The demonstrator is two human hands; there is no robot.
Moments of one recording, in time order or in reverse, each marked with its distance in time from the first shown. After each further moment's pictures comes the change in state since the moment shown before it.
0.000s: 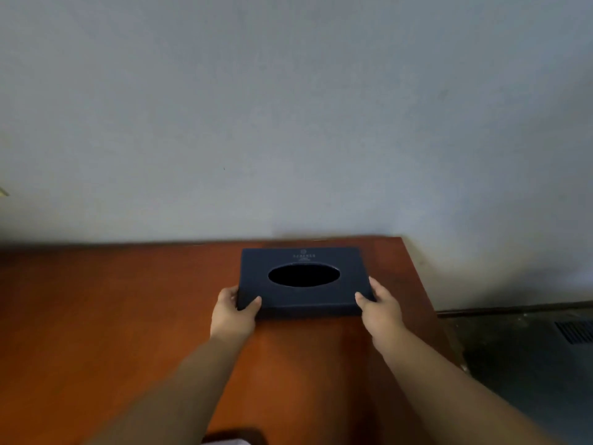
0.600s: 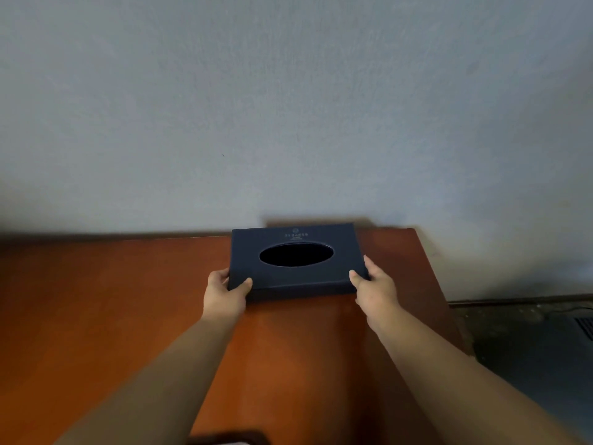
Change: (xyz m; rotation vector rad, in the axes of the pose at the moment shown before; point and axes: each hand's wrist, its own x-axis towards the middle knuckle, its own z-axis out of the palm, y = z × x) left_hand 0.031 0.010 -0.007 -0.088 0.058 -0.035; right_hand 0.028 -0.011 0.027 0.001 -0.033 0.010
